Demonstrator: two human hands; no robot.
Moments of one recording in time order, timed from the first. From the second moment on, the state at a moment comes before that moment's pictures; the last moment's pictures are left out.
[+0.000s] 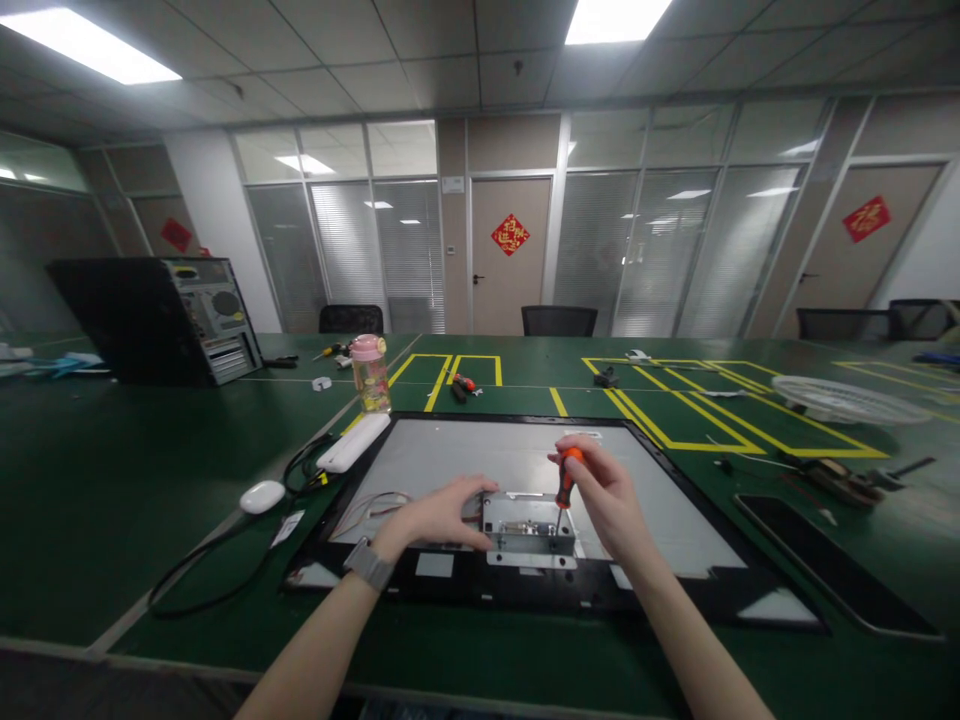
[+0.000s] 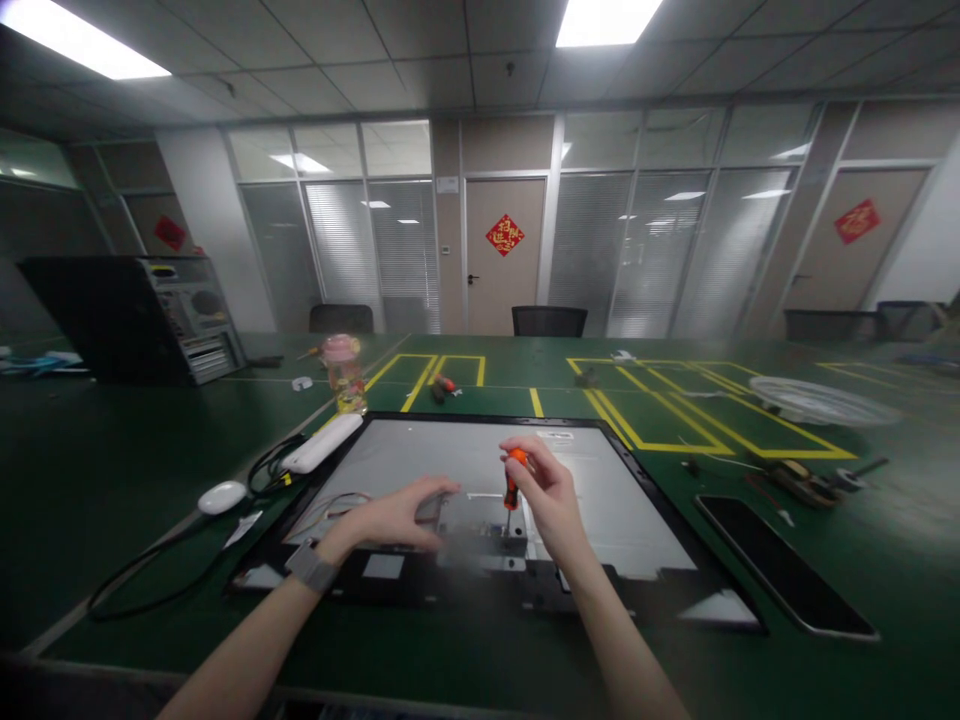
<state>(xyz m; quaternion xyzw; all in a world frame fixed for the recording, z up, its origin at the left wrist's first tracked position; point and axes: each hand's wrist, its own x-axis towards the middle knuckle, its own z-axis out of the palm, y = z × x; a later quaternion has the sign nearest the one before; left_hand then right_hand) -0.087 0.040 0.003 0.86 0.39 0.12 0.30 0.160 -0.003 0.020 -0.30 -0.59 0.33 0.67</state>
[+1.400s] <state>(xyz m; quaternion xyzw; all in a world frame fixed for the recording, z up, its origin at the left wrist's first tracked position) -0.089 0.041 -0.002 0.84 0.42 0.12 0.32 0.151 -0.009 0.021 -0.37 -0.62 0.15 0.67</state>
